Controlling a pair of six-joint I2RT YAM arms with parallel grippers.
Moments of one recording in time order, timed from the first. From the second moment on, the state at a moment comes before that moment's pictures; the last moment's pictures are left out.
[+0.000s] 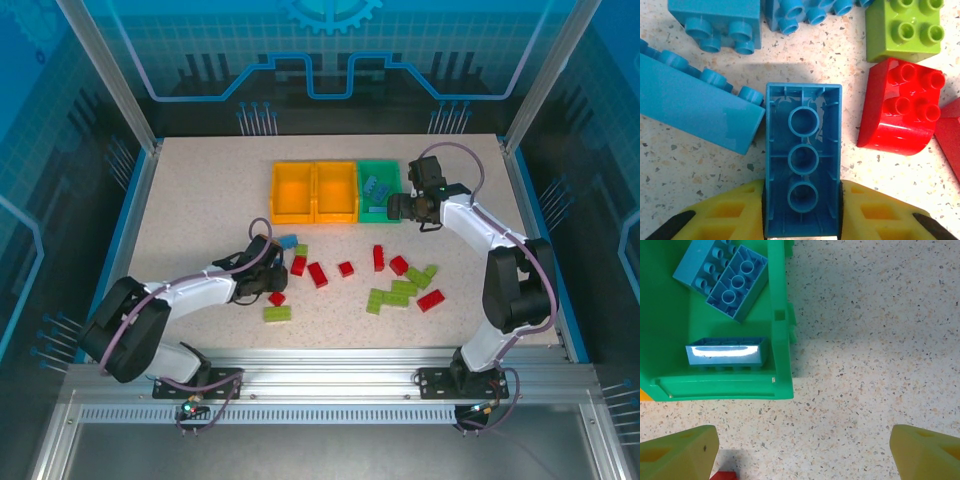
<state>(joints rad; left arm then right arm) -0.53 1.41 0.60 -0.24 -0.08 -0.54 0.23 1.68 1.24 -0.58 0.10 0.27</state>
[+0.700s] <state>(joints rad) -0.53 1.26 0.70 -0.25 0.08 -0.56 0.22 1.87 1.31 -0.53 0.10 0.23</state>
